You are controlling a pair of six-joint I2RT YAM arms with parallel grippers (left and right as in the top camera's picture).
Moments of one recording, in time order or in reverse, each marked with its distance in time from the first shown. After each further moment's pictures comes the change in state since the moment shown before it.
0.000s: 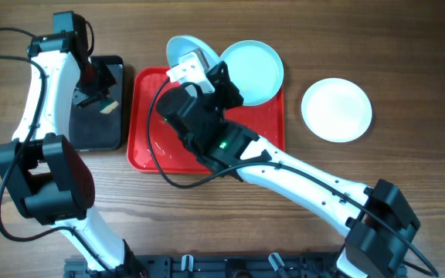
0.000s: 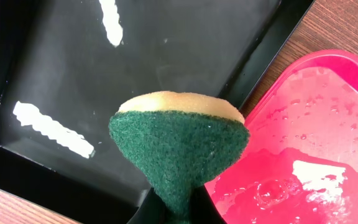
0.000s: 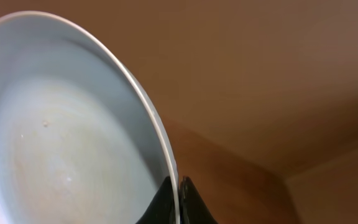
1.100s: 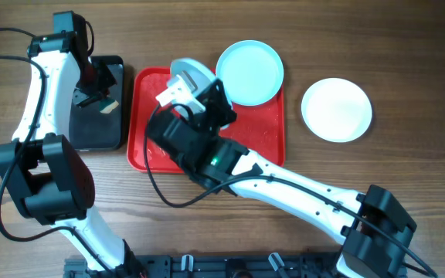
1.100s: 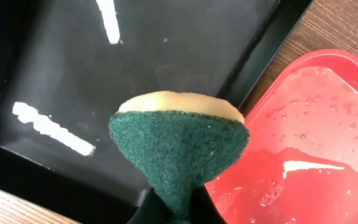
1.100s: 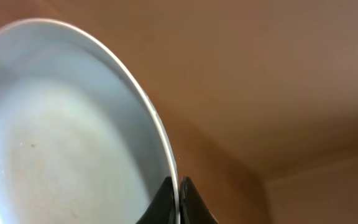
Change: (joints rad) left arm 0.000 0.000 0.000 0.000 0.004 0.000; right arm 0.083 0.000 -0.031 -0.174 0.031 0.053
